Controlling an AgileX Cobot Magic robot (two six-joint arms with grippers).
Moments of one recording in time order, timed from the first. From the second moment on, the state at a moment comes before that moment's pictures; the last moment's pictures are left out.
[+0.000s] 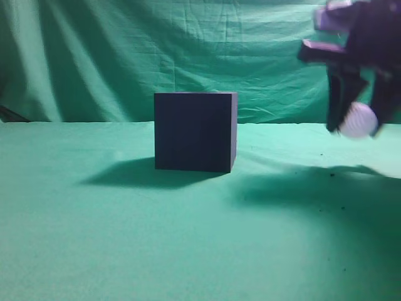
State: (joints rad) left arm -0.11 -0.02 0.02 0.09 0.36 -0.03; right arm 0.31 1.75 -1.04 0.11 0.62 0.11
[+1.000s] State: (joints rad) left arm -0.11 -0.02 0.02 0.09 0.36 -0.03; right arm 0.65 1.81 -1.35 0.16 0.66 -0.02
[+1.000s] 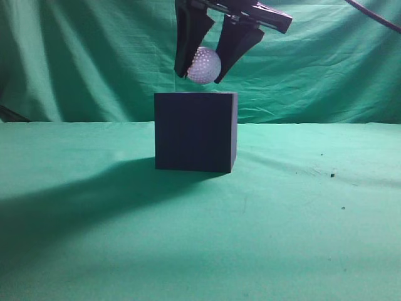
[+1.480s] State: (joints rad) left arm -0.11 -0.02 0.02 0.09 0.36 -0.03; right arm 0.66 1.80 -1.37 0.16 0.66 -0.11
